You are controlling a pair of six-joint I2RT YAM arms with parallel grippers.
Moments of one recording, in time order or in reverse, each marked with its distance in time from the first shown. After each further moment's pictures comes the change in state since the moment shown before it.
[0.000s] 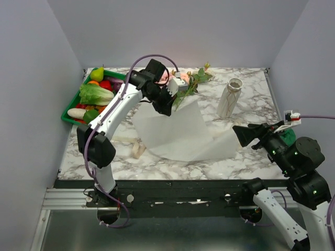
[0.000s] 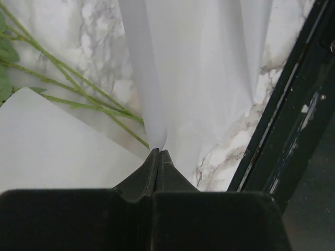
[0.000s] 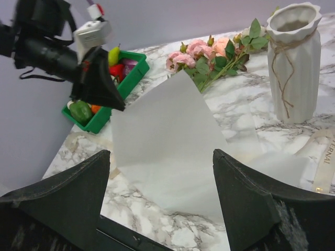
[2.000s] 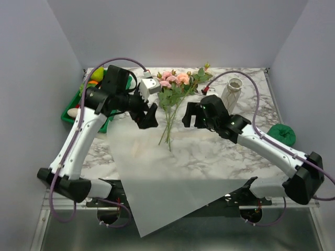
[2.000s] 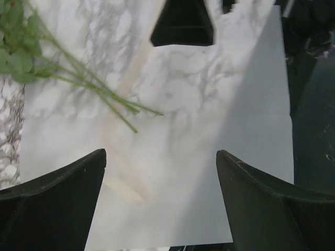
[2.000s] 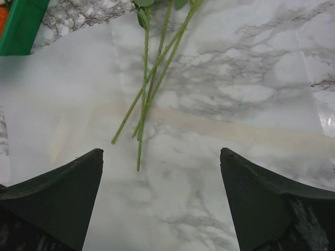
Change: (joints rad) left arm 0.075 -0.555 -0.251 -0.031 0.119 -0.016; right arm 0.367 0.863 0.059 0.233 0.281 0.116
